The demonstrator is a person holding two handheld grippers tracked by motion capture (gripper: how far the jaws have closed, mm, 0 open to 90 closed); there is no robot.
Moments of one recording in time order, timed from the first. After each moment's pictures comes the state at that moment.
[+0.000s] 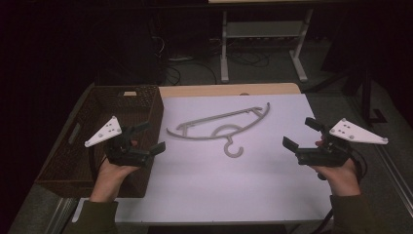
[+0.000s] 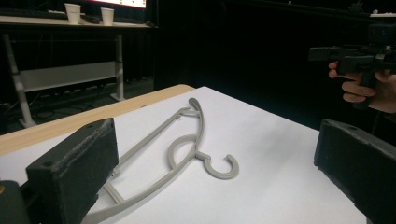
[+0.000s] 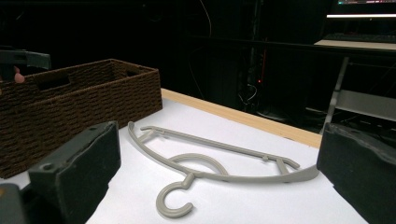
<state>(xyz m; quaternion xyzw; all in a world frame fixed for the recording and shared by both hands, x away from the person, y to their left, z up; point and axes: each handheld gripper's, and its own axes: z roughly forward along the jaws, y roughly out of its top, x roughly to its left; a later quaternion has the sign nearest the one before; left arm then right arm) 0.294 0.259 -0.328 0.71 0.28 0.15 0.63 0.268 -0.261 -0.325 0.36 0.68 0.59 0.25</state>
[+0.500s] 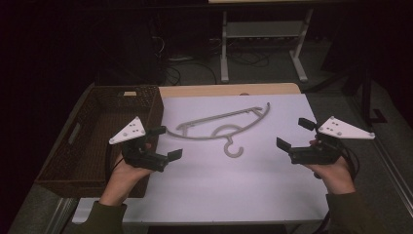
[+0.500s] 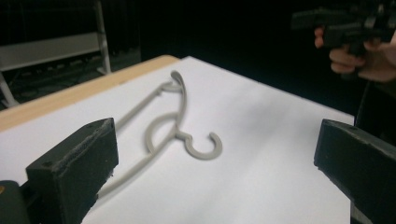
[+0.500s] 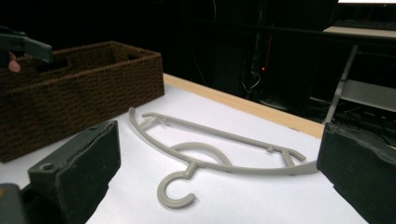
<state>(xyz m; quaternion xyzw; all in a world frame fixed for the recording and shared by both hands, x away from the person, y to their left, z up) 0.291 0.213 -0.328 0.77 0.27 0.12 0.57 0.279 -0.248 -0.328 0.35 0.71 0.56 0.24</state>
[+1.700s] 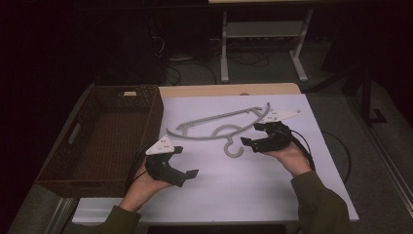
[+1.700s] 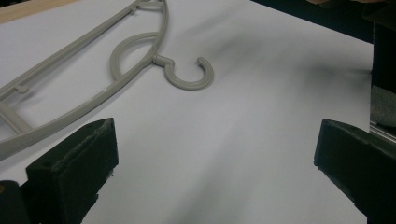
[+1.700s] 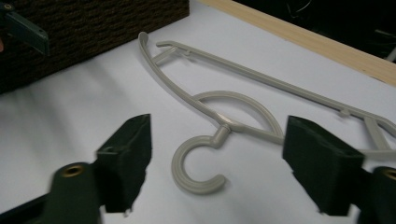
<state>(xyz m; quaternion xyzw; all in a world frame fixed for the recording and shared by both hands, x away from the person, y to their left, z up) 0.295 0.181 -0.389 0.83 0.28 0.07 0.48 0.353 -0.169 -0.368 0.34 0.81 0.45 0.14</state>
